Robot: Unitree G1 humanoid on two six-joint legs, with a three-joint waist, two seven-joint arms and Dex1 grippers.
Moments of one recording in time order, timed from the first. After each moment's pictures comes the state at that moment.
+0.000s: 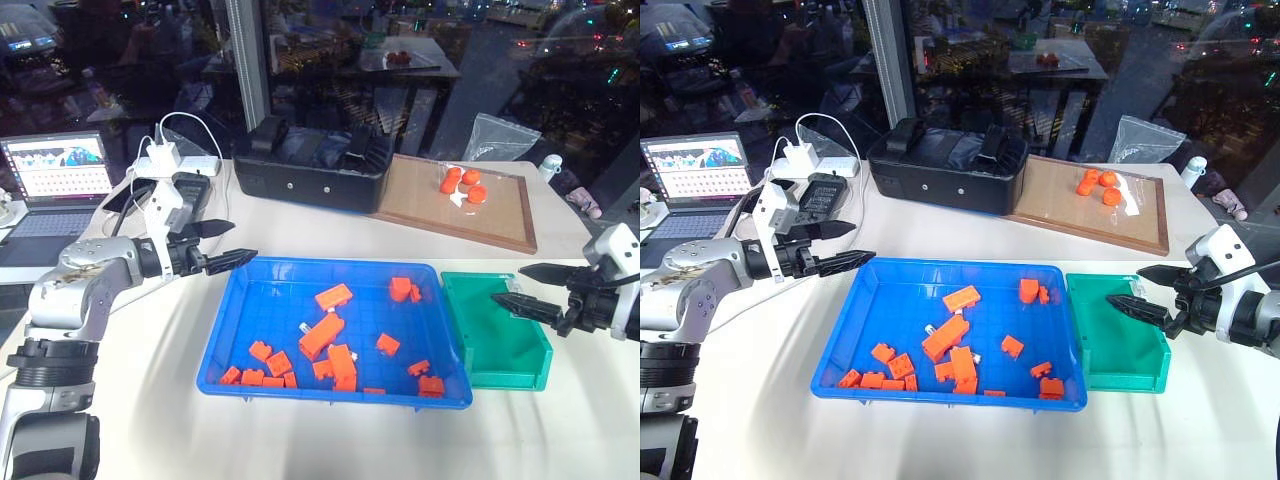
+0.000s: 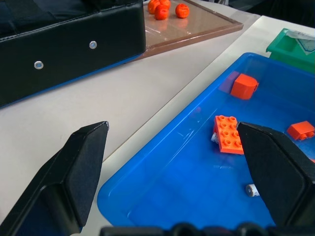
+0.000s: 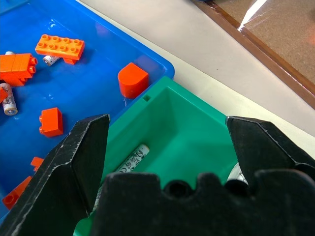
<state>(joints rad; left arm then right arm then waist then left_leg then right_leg) -0.56 0.79 0.11 0.03 -0.52 0.62 -1.01 -0.04 -1.07 -0.46 -0.25 0.64 0.73 0.93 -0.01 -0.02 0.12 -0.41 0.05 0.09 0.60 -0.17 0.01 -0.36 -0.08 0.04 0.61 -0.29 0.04</state>
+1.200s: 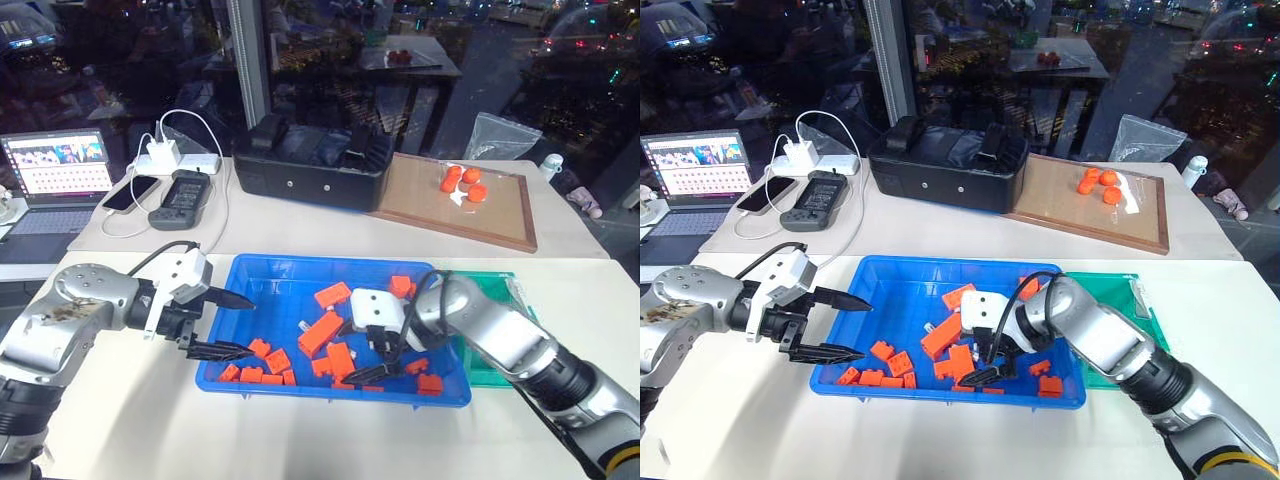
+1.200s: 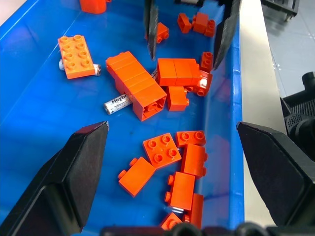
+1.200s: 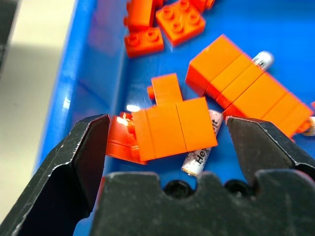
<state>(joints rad) -0.32 1.02 0.02 -0.27 -0.55 0.61 -1.38 -0.66 -0.72 0.63 -0.29 0.23 0.67 1.14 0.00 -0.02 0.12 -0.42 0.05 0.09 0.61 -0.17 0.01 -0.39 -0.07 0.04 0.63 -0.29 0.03</state>
